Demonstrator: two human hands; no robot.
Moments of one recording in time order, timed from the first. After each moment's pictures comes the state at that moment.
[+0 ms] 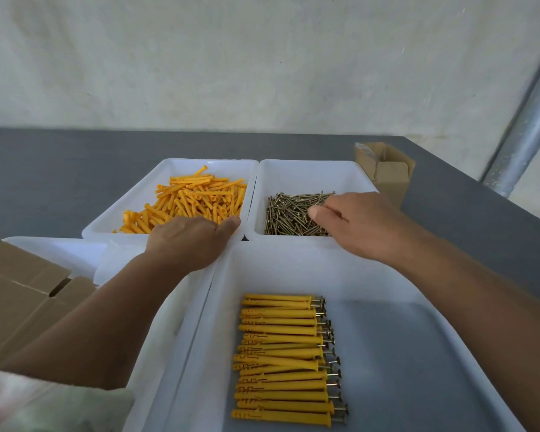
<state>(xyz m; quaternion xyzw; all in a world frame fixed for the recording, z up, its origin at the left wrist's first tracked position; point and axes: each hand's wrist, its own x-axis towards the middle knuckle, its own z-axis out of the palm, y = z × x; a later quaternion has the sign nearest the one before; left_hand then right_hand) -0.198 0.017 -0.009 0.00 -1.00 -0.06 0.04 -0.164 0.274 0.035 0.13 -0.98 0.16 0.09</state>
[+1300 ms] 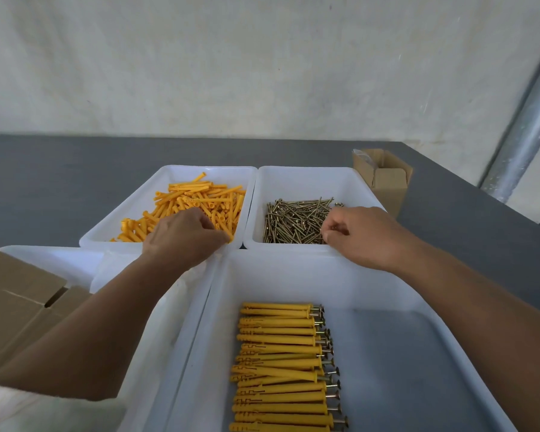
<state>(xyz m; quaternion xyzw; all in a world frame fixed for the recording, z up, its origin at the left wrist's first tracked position) -0.195 0.021 0.006 0.09 -0.96 -0.23 0.10 -0.185 0.293 0.015 0.11 -0.98 0.18 0.05</state>
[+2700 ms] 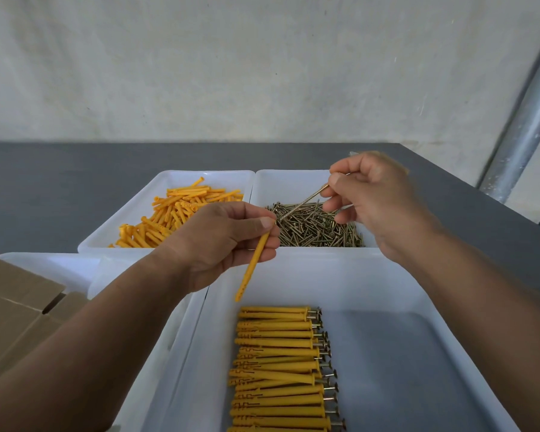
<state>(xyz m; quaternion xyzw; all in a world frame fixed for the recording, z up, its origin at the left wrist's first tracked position) -0.155 0.068 0.040 -0.06 -0.67 -0.73 -0.12 -0.168 0.276 0.056 0.05 -0.75 0.64 0.17</state>
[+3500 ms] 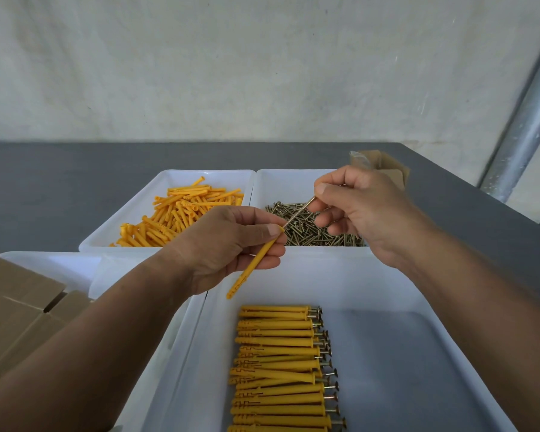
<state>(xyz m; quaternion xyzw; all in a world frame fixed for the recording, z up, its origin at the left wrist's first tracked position) -0.153 0.070 0.039 -0.08 -0.69 -0.70 -0.15 -0.163 0.271 0.052 0.07 -0.76 0.65 0.07</state>
